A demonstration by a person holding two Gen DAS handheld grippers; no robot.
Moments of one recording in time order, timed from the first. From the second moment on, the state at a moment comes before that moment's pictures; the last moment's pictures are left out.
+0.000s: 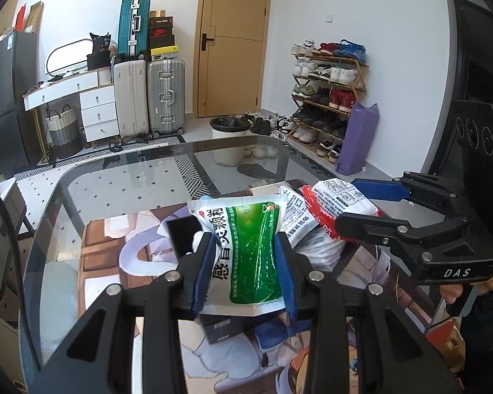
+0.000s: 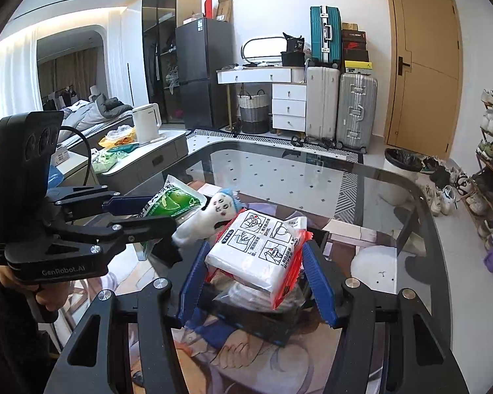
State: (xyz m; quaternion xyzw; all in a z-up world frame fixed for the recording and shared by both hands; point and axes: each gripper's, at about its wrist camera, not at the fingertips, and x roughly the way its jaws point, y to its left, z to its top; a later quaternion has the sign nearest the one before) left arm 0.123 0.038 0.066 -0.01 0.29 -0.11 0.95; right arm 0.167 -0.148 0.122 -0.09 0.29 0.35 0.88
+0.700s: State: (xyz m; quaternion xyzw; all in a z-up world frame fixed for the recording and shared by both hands) left arm 0.150 0.022 0.047 0.03 0.28 -0.09 0.95; right arm 0.193 -0.142 0.110 -0.10 0.30 0.36 0.88
